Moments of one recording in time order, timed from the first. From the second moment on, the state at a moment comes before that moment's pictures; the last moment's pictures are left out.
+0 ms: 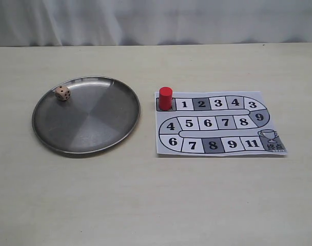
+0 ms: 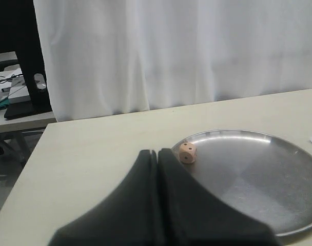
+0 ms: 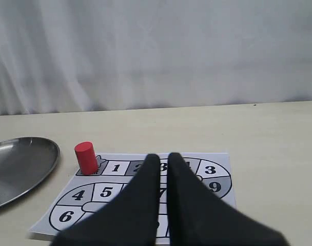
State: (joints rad) left arm 0.07 0.00 0.00 0.14 0.18 -0.10; right arm 0.11 0.01 0.00 0.18 0.17 -0.06
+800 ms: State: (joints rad) left arm 0.07 0.00 0.00 0.14 0.18 -0.10; right arm 0.11 0.01 -0.02 0.22 -0.24 0.05
